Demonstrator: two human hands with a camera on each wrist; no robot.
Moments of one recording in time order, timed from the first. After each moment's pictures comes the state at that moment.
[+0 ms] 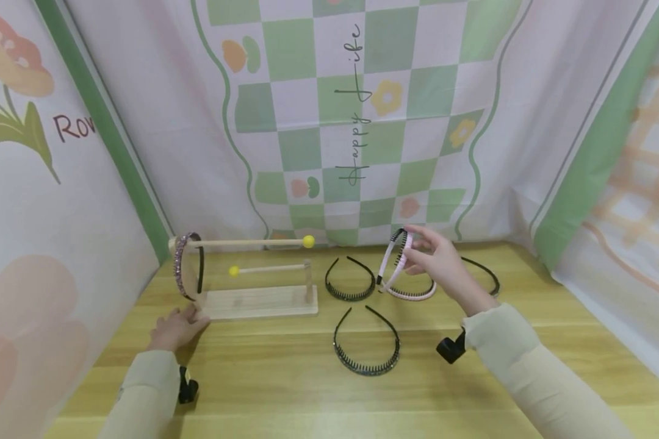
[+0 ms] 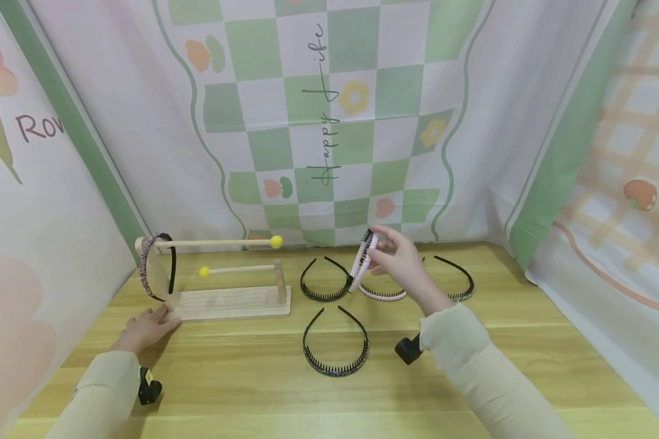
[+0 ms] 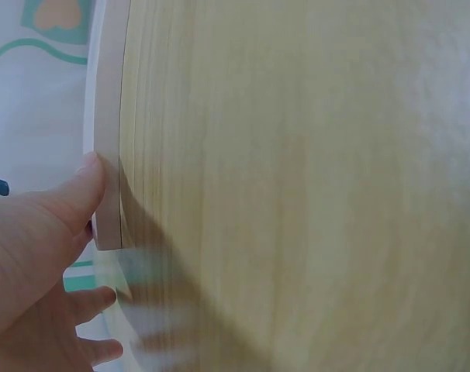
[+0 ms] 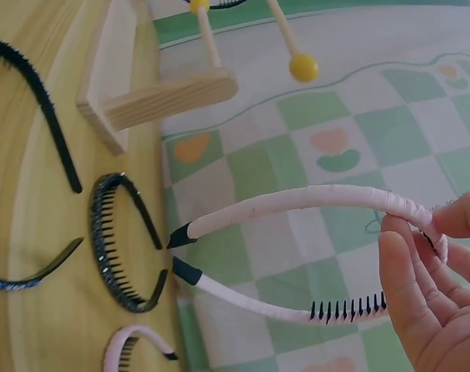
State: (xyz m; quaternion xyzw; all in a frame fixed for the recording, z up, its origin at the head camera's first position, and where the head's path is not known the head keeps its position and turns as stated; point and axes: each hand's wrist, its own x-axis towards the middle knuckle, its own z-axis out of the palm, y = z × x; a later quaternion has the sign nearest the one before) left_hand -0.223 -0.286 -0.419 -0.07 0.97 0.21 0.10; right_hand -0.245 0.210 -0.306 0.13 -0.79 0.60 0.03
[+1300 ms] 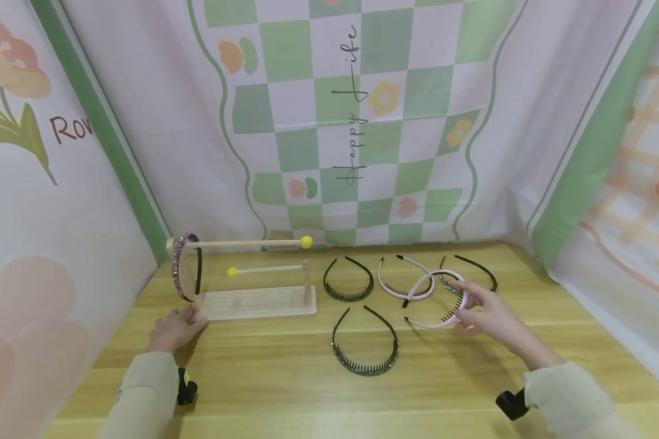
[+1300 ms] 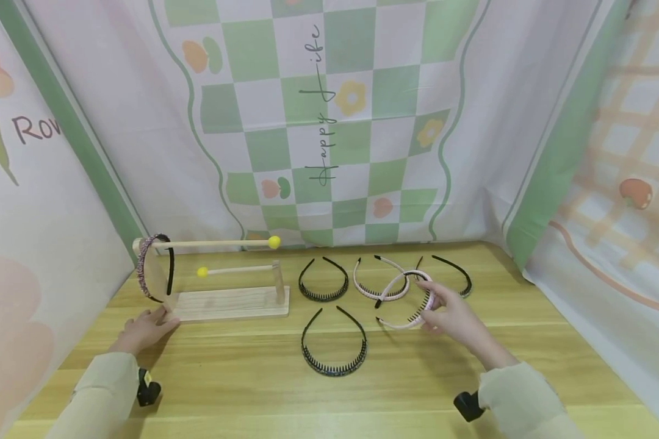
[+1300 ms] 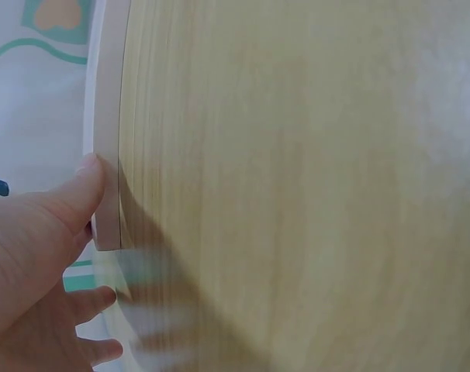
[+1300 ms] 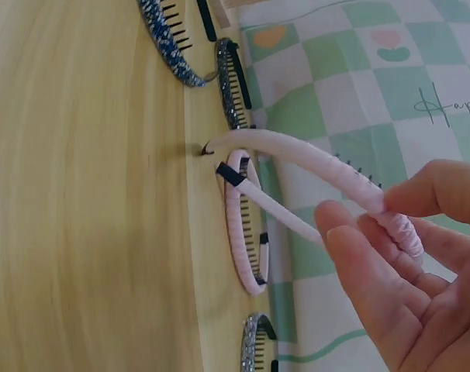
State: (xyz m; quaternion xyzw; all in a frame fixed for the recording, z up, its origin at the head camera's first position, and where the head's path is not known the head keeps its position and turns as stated) left_hand -0.222 -0.285 -0.418 -0.05 0.97 0.21 0.10; right_hand -0.193 0.294 -0.370 0.10 -0.86 0.50 -0.02
